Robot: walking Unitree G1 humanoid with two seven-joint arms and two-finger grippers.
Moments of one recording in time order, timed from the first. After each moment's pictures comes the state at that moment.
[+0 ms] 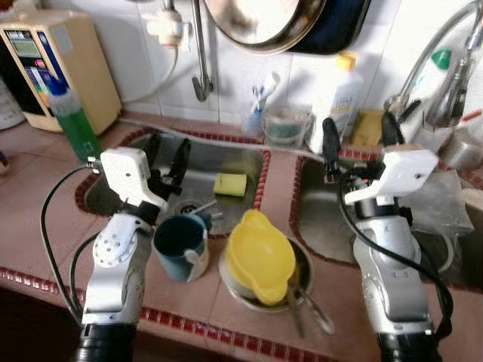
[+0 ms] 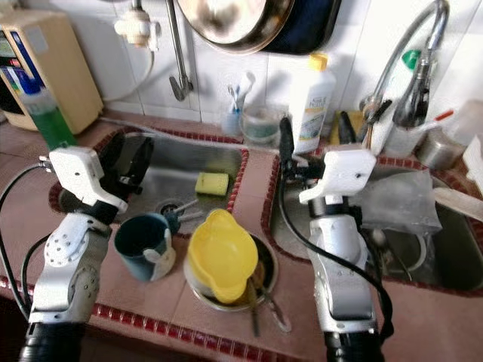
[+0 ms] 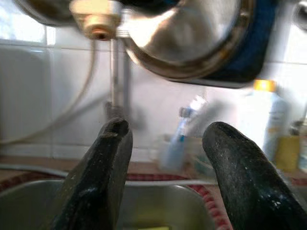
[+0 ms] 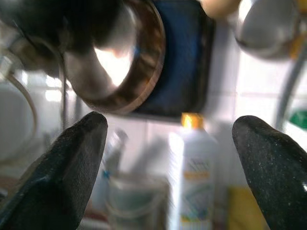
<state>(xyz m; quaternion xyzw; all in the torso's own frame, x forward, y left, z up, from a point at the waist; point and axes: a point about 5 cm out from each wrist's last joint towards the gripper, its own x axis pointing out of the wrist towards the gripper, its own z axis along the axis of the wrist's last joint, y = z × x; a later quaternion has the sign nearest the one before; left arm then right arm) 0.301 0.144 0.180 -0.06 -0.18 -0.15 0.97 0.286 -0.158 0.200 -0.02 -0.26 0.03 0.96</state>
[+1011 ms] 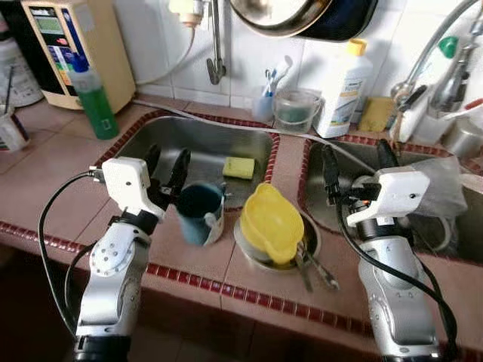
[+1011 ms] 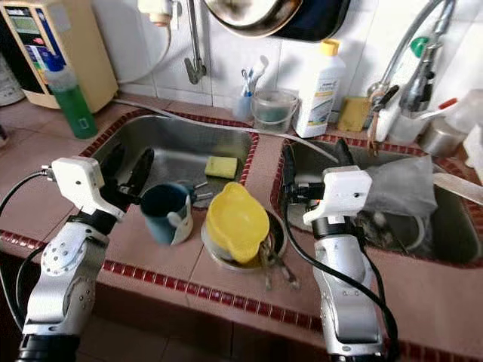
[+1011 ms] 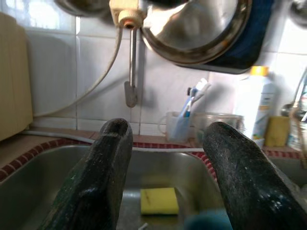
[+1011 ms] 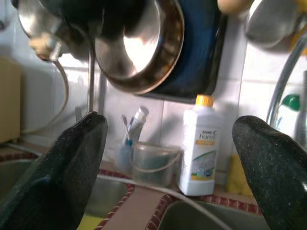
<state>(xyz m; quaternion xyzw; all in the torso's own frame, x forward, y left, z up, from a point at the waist) 0.291 0.156 0.168 -0.05 -0.14 -0.14 0.98 0.272 -0.157 0.184 -0.02 -0.23 0.04 0.97</state>
